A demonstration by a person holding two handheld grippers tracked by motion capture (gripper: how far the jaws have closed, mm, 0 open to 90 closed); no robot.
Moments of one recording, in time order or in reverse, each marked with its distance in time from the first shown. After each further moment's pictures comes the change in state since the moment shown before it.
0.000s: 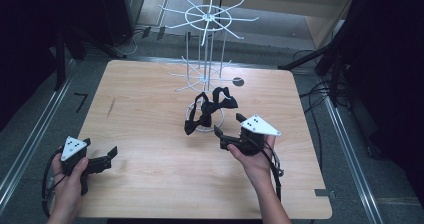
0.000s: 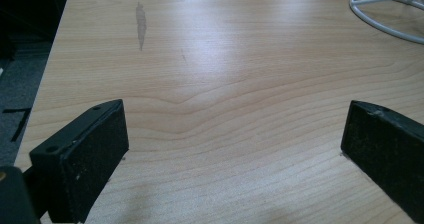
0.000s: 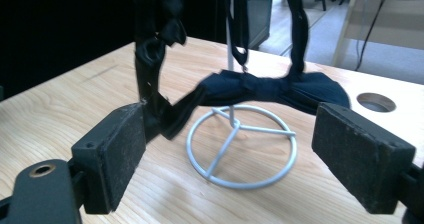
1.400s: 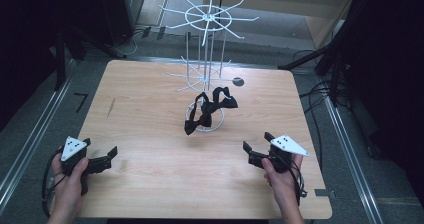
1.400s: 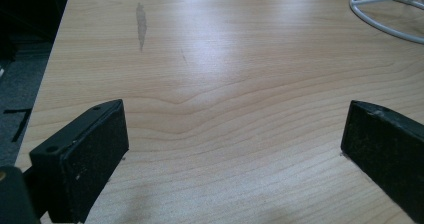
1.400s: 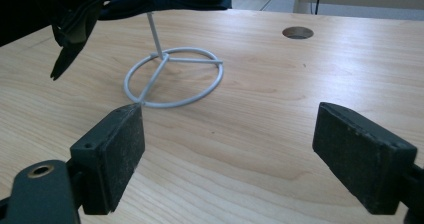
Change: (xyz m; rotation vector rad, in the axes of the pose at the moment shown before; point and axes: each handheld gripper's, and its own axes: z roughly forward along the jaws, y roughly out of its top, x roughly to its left) left arm 0.000 0.000 0.000 -0.002 0.001 0.000; right arm -0.050 -0.055 -0.054 0.065 -0.128 0.086
